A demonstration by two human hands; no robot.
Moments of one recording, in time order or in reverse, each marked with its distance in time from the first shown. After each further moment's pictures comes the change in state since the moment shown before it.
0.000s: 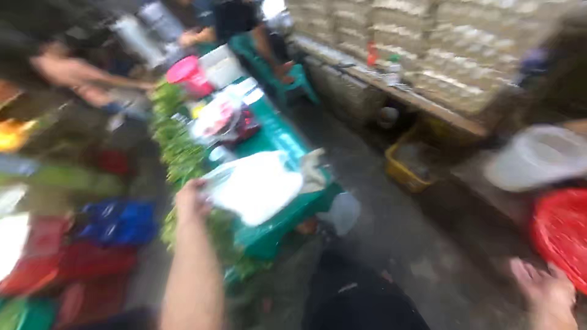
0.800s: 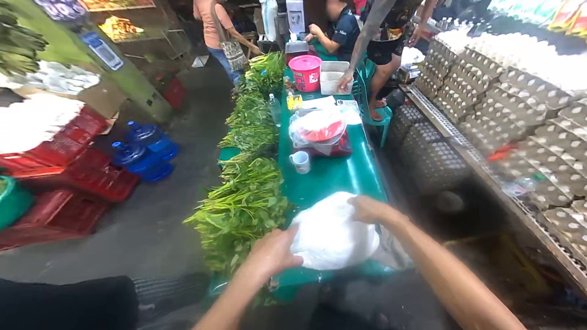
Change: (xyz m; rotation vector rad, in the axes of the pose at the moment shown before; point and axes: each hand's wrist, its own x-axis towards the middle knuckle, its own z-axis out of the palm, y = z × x) left_hand 0.083 -0.026 -0.111 1.142 -0.681 0.113; right_hand -0.446 0.318 0.596 -2.046 -2.001 -0.890
